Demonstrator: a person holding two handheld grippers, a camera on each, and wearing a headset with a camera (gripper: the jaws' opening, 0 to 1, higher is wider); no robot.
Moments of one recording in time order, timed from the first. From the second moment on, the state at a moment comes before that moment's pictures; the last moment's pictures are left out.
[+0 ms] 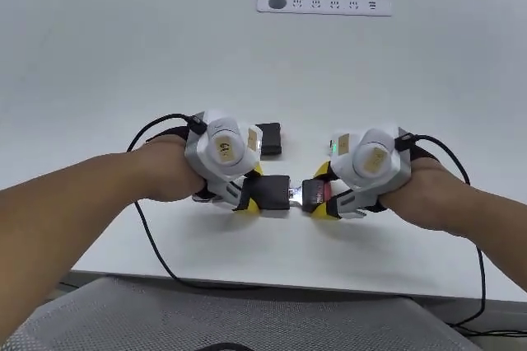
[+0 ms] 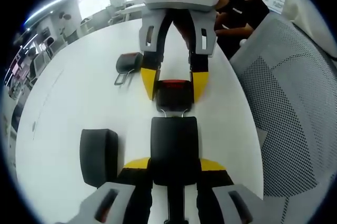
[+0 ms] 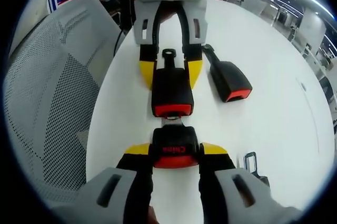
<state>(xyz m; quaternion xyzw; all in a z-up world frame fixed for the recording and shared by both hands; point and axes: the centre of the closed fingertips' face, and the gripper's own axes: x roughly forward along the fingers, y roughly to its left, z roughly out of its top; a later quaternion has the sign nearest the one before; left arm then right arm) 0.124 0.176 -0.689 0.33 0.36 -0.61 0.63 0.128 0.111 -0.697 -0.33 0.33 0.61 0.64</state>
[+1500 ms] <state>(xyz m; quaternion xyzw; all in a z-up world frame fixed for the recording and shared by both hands) 0.125 0.177 -0.691 0.32 0.37 -0.59 0.64 0.132 0.124 -0.696 -0.34 0.34 0.60 0.64</state>
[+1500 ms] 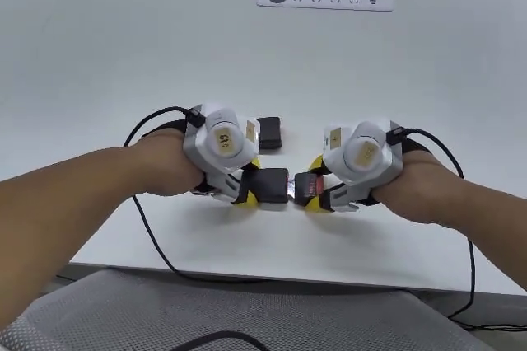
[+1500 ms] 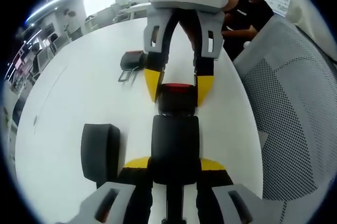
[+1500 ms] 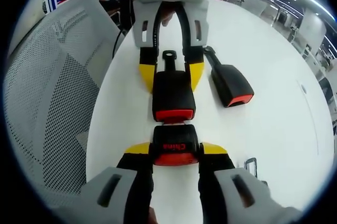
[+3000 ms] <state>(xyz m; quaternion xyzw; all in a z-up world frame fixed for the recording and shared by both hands) 0.131 0.181 -0.694 0.33 0.42 -0.56 0.64 0.133 0.124 -0.686 -0.30 0.35 0.59 0.66</state>
